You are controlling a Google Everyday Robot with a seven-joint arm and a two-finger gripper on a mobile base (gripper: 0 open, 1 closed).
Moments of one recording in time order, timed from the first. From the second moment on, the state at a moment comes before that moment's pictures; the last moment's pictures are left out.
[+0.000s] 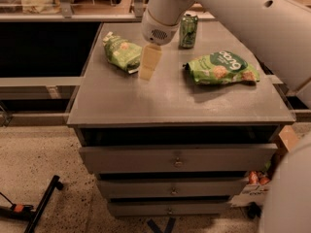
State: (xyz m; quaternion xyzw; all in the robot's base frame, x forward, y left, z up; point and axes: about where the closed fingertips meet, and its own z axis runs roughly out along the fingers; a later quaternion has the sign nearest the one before) arm 0.650 0.015 0.904 -0.67 0.71 0.02 0.22
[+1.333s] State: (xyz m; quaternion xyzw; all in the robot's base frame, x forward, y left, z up) arm 0.747 0.051 0.860 -0.62 0.76 0.01 0.20
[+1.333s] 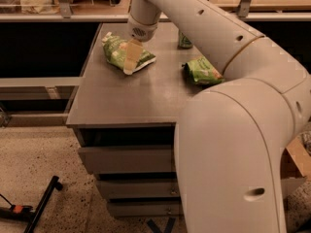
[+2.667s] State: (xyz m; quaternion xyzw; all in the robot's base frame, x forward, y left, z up) arm 0.746 0.096 0.838 -0.61 0.77 0.06 0.20
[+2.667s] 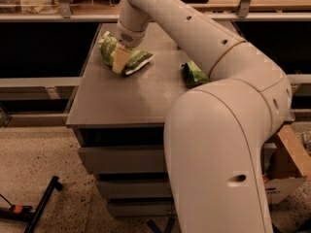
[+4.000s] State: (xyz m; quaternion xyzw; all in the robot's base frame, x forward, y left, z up) arm 0.743 0.084 0.883 -0.62 0.74 0.10 0.24
